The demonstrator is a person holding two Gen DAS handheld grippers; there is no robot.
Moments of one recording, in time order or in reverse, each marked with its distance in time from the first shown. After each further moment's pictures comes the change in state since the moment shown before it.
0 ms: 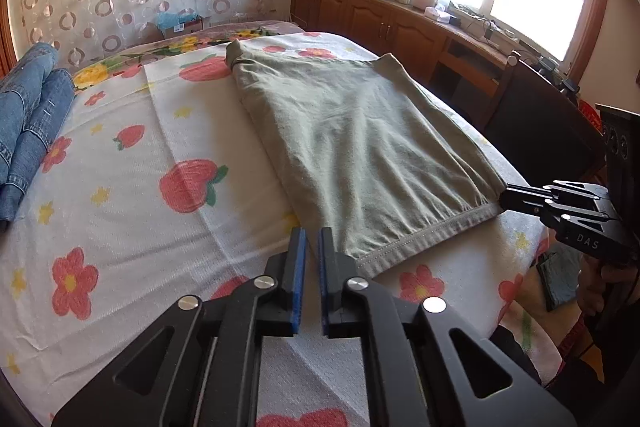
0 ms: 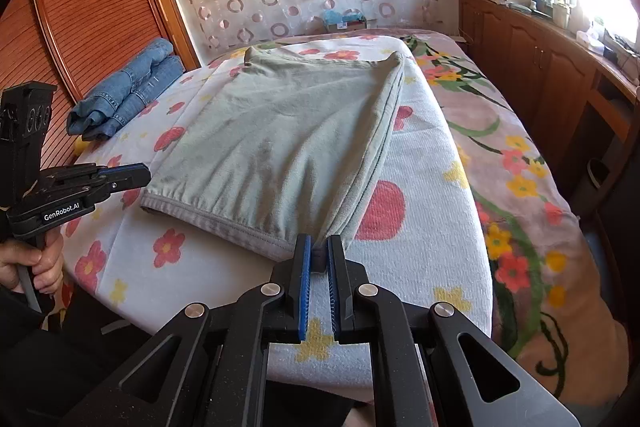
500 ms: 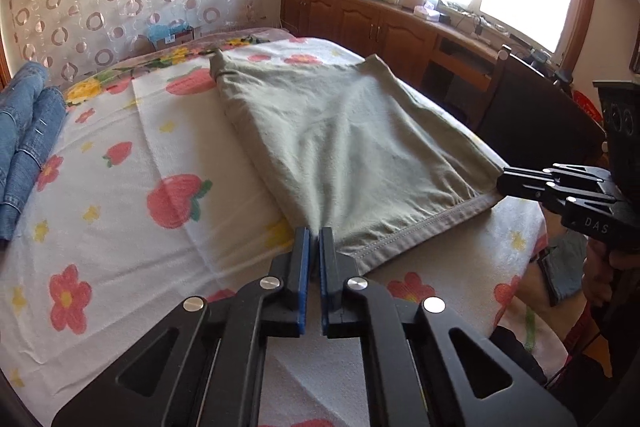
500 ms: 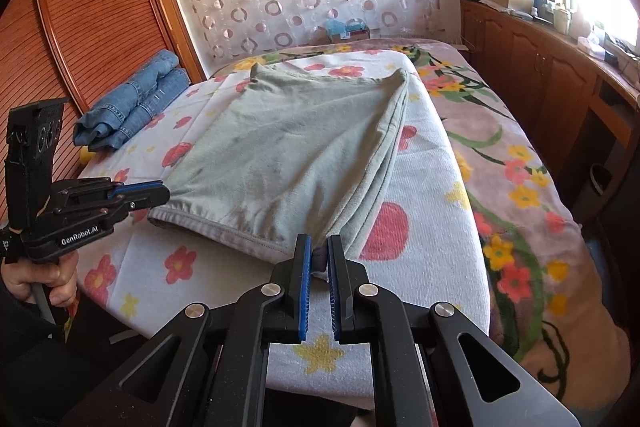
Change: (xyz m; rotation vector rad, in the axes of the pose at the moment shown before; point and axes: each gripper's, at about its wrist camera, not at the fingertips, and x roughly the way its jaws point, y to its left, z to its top) left arm -0.007 -0.010 0.002 0.043 -0.030 -0.007; right arm -0.010 0.001 0.006 -0.003 -0.038 0.020
